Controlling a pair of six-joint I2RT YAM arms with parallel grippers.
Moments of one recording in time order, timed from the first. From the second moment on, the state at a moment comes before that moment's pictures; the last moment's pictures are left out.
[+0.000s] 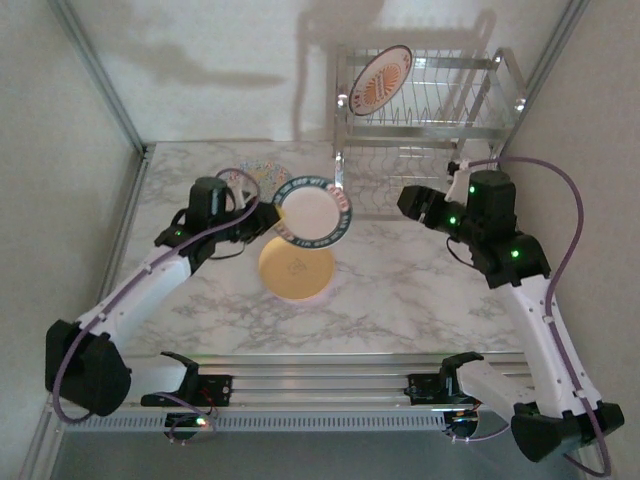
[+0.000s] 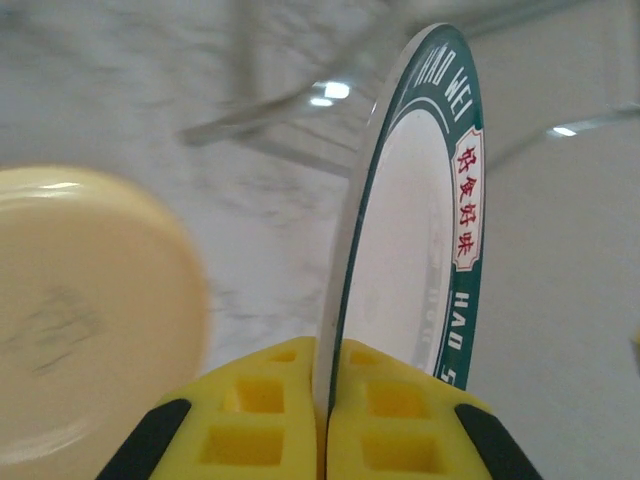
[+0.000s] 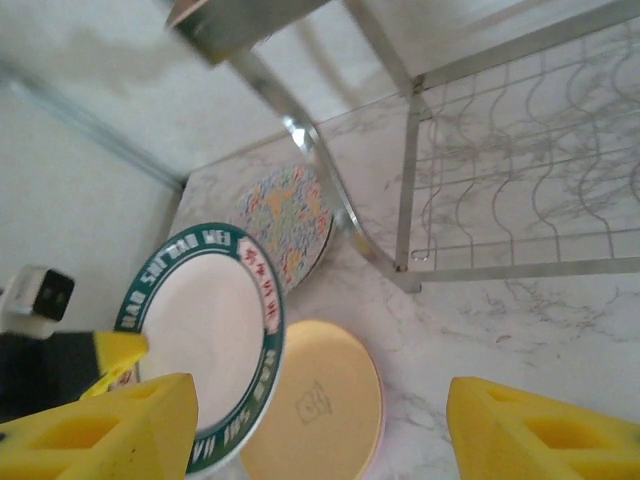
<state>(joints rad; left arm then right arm) -0.30 1.23 0.93 -0.27 0.48 -0.91 0.31 0.99 1.23 -0.71 -0.27 0.51</state>
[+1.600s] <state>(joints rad) -0.38 1.43 0.75 -0.28 0.24 -0.81 0.41 1.03 1.14 -0.63 -0.28 0.41</state>
